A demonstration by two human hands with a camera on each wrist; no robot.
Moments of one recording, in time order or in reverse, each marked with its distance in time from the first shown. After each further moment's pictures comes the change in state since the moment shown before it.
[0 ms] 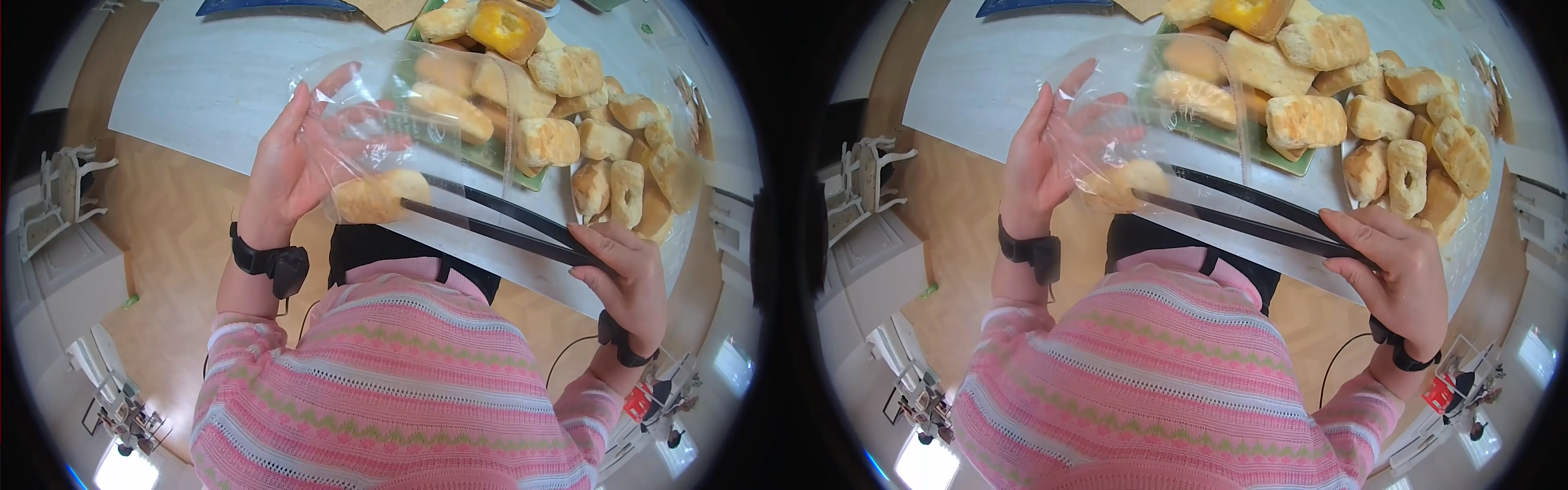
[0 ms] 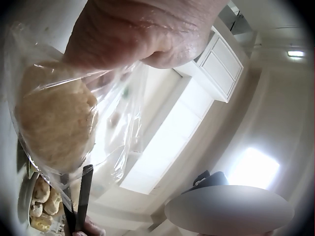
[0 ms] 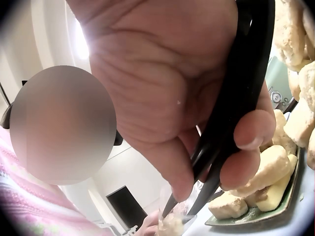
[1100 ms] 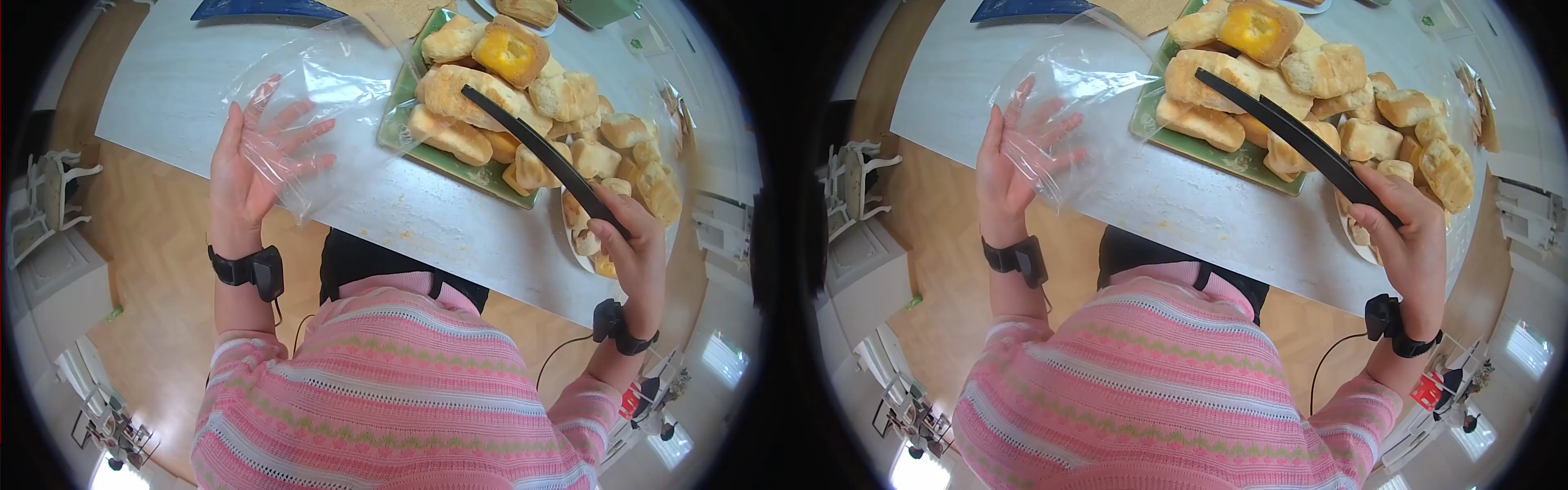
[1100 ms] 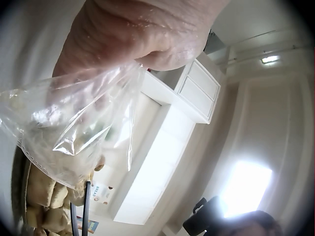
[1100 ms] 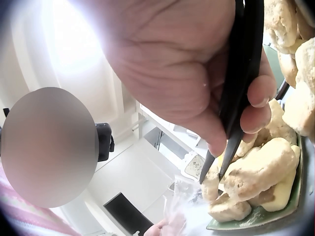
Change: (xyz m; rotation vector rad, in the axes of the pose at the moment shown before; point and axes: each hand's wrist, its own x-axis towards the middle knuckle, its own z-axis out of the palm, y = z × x) left_hand -0.014 0.042 -0.043 0.049 0.182 0.186; right_hand 0.029 0.001 -0.009 0.114 0.180 0.356
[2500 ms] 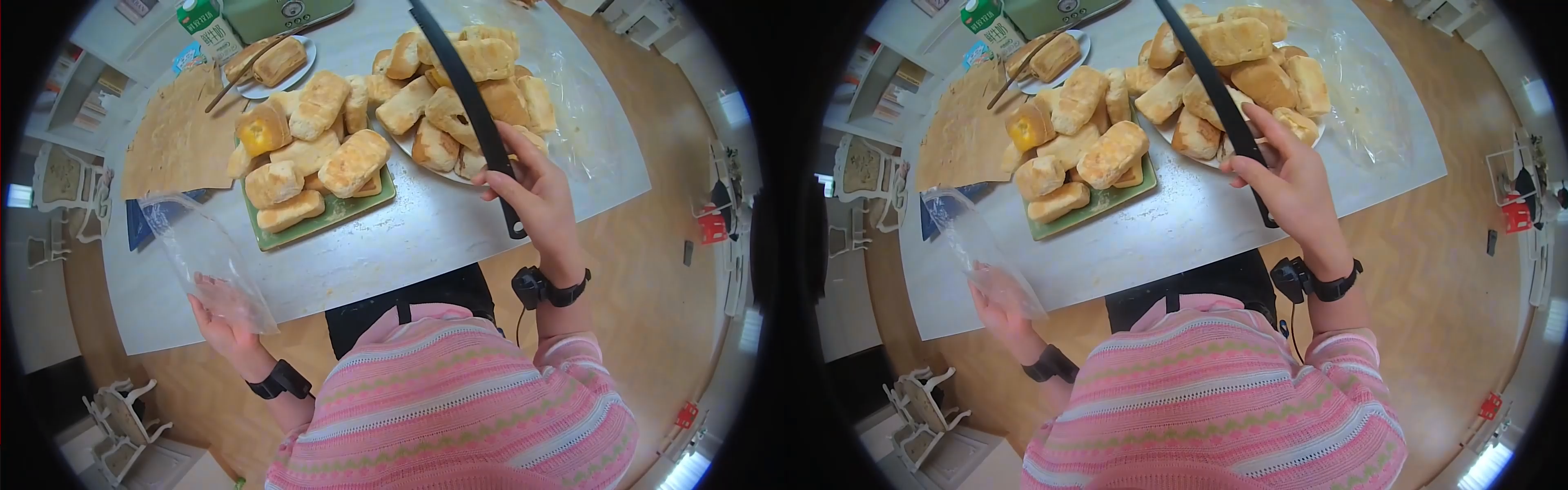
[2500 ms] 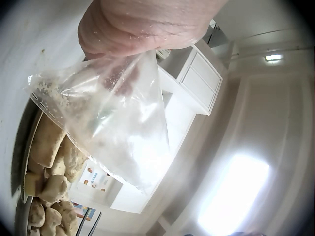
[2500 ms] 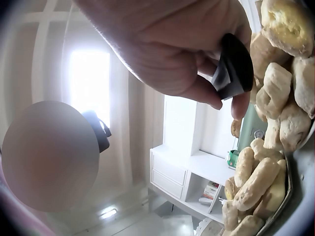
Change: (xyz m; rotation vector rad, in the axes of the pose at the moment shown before) left_hand -0.007 -0.037 -0.008 -0.252 -0.211 0.084; right_hand -0.092 0.077 0.038 0.846 0.665 0.026
